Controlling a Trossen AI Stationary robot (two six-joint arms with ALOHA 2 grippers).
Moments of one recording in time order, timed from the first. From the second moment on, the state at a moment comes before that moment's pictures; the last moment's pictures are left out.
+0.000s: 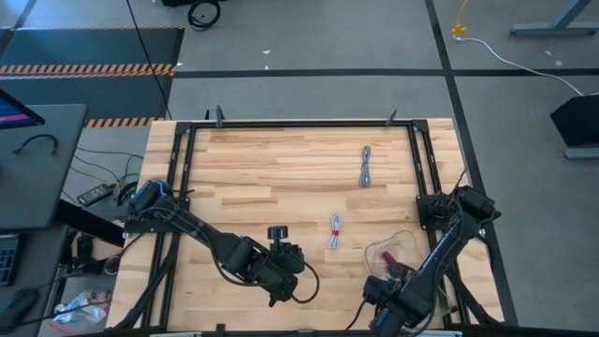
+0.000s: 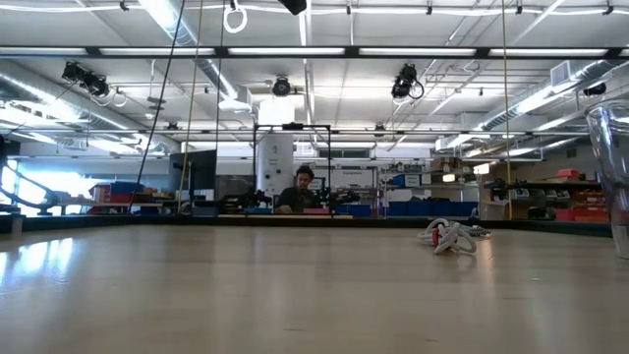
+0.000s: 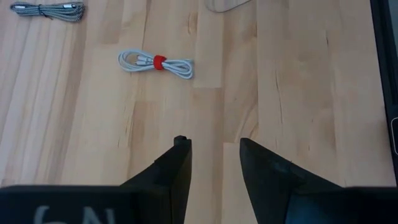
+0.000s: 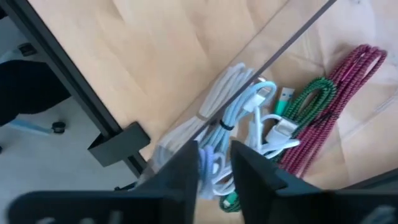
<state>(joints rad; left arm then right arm) -0.55 1.92 1.76 -0.93 -0.48 -0.43 0.88 1.94 1.56 -1.23 -0.06 1.37</state>
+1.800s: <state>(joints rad) -0.55 1.92 1.76 -1.00 -0.48 -0.46 0.64 1.77 1.33 -1.57 0.24 0.80</state>
